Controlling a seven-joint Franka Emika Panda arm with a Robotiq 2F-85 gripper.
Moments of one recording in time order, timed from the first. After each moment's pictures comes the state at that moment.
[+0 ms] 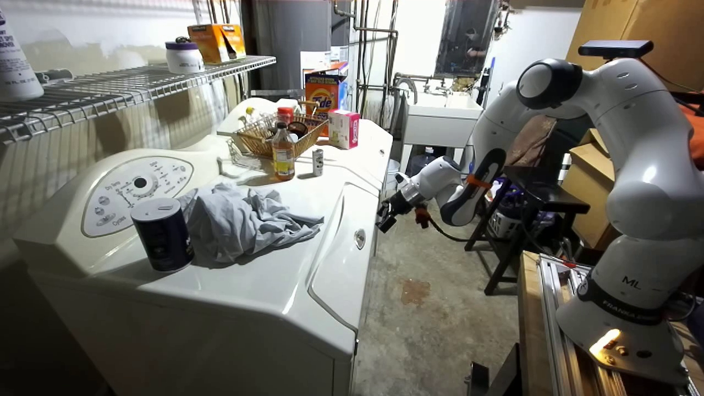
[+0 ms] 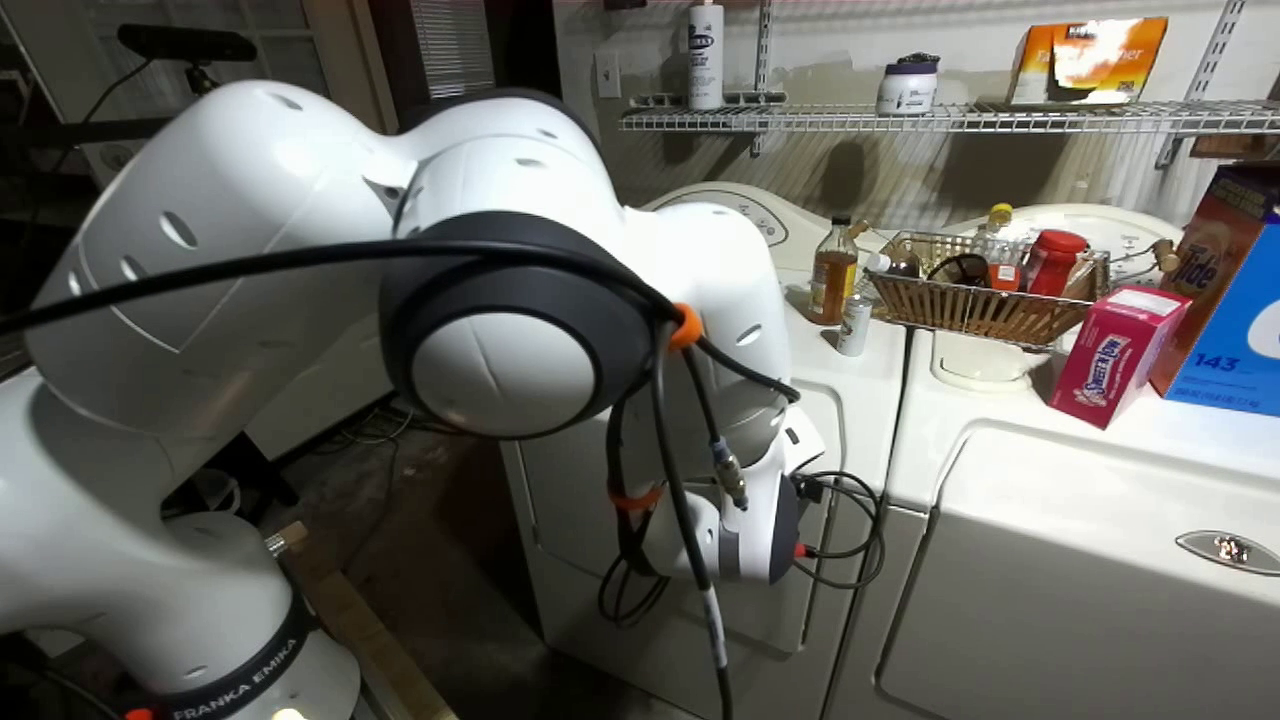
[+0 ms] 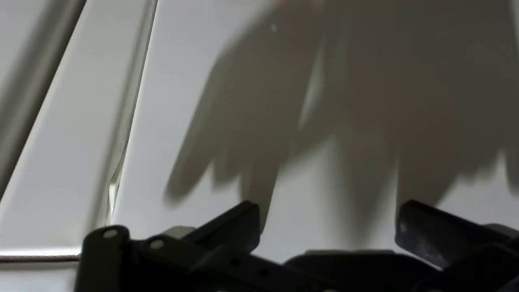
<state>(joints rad) -0.93 0.93 0.31 -2.00 -1.27 3.54 0.24</state>
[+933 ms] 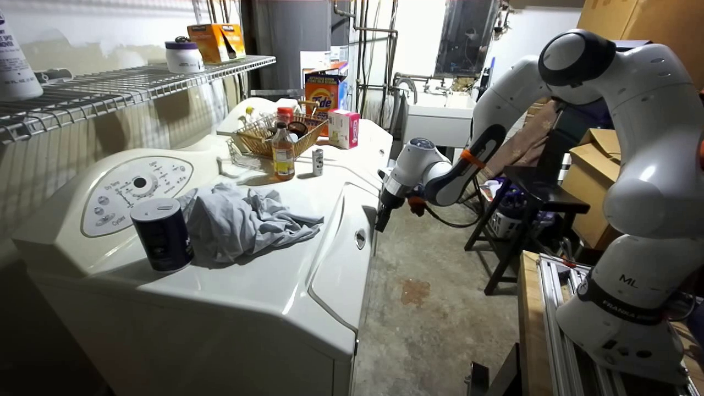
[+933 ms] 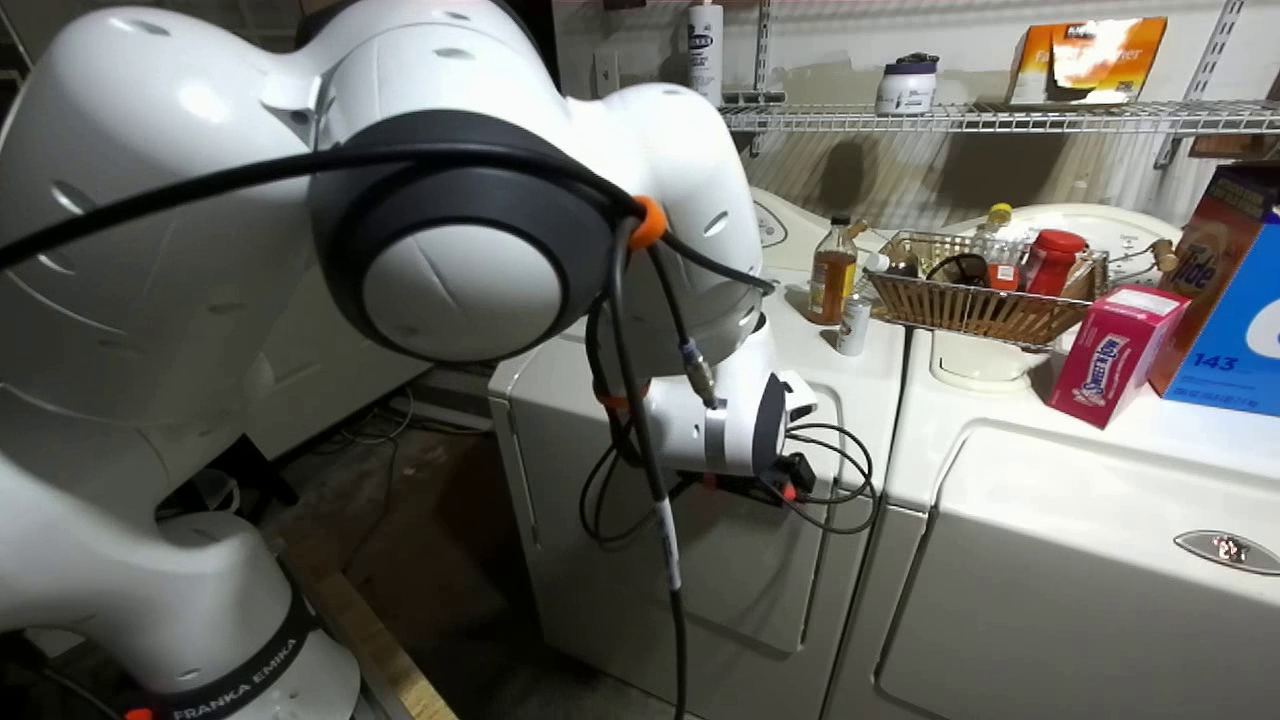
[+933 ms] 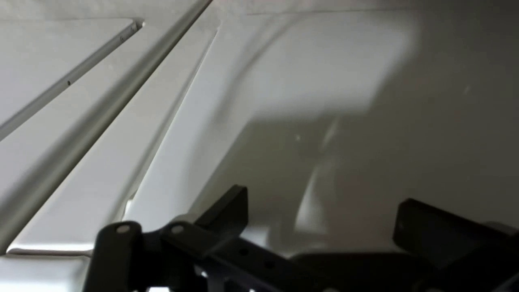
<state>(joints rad) -1.01 0.80 0.56 -2.06 -1.12 2.93 0.22</state>
